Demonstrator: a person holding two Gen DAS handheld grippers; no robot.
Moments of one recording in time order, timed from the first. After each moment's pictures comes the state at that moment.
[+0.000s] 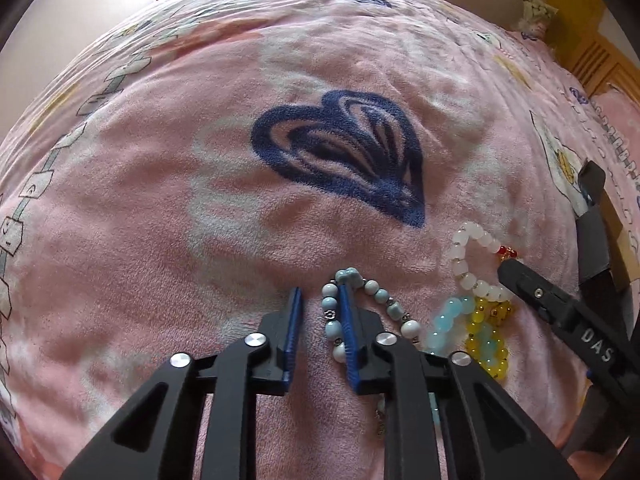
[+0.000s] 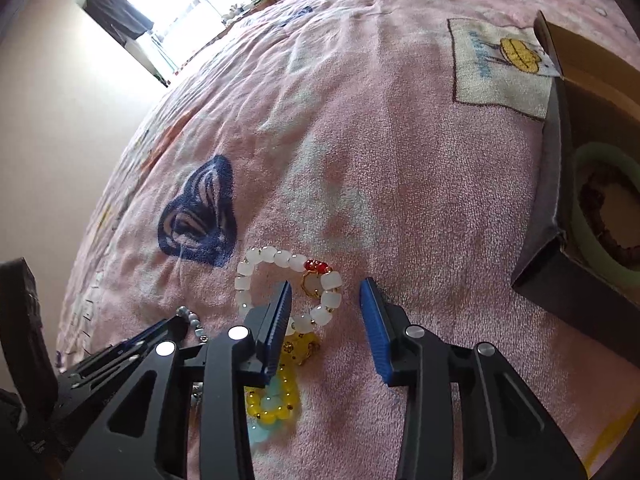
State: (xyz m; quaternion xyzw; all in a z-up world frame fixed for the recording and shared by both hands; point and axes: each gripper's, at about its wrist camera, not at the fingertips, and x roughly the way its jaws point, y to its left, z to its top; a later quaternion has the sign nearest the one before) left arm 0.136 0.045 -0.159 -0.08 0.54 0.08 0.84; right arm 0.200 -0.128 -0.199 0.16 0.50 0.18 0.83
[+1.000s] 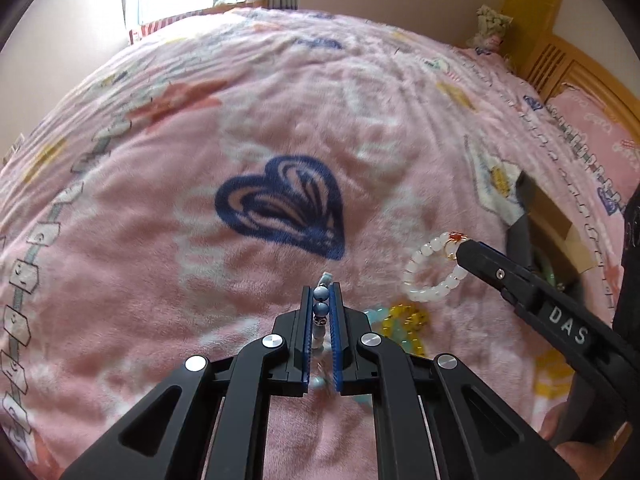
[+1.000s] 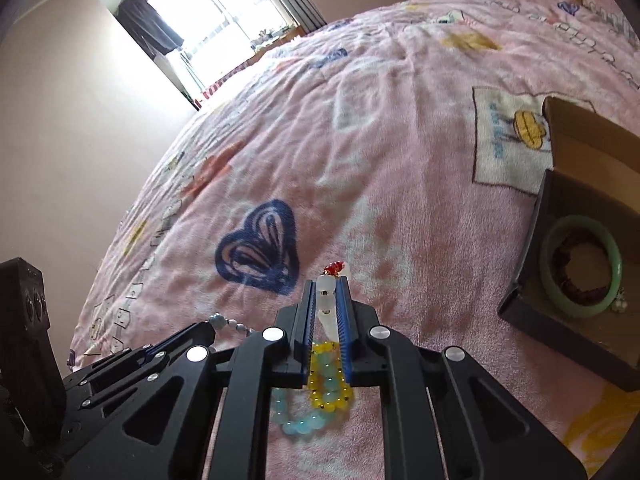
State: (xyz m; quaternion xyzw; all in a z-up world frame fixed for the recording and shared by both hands) left arm 0.115 0.013 -0.096 -0.06 0.48 0.03 0.88; right arm 0.178 -0.142 -0.132 0.18 0.44 0.21 0.86
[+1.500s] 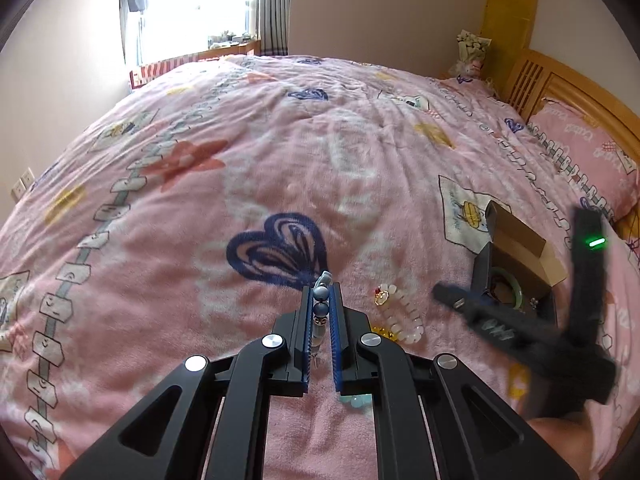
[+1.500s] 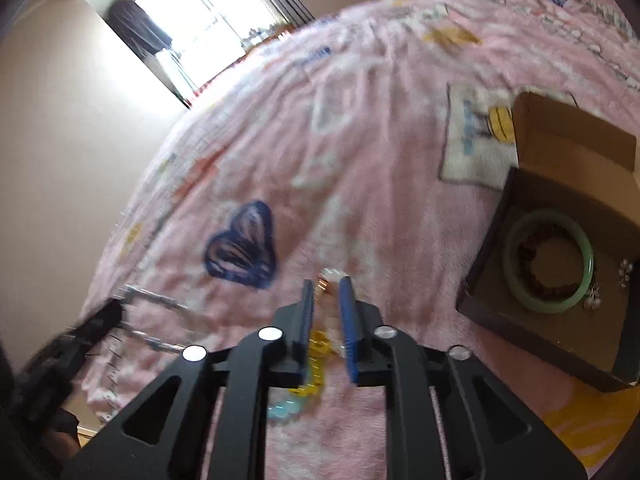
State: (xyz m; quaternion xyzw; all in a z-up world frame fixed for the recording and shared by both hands) left arm 0.095 0.001 -0.048 -0.04 0.42 0.03 0.91; right arm 0.186 -0.160 -0.154 0.17 0.49 0.19 0.84
